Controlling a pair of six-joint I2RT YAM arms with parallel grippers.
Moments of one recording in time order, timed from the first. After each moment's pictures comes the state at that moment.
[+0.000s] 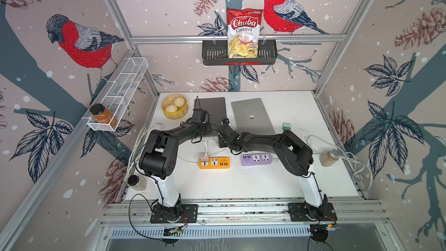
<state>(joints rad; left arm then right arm) -0.26 1.82 1.03 -0.15 0.02 -0.39 0.98 2.17 1.43 -0.14 0.26 0.58</state>
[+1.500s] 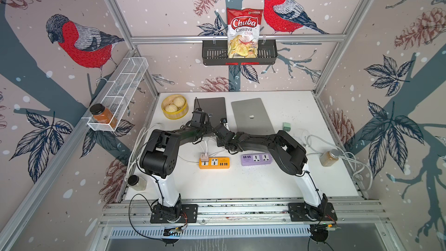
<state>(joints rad) -0.26 1.84 0.96 0.03 0.01 -0.39 1.00 2.25 1.53 -0.19 0.38 0.58</state>
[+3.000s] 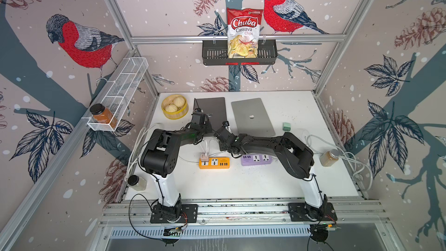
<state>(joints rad) -0.26 1.84 0.91 0.14 0.00 -0.42 1.03 2.11 1.41 -0.28 0.37 0.63</state>
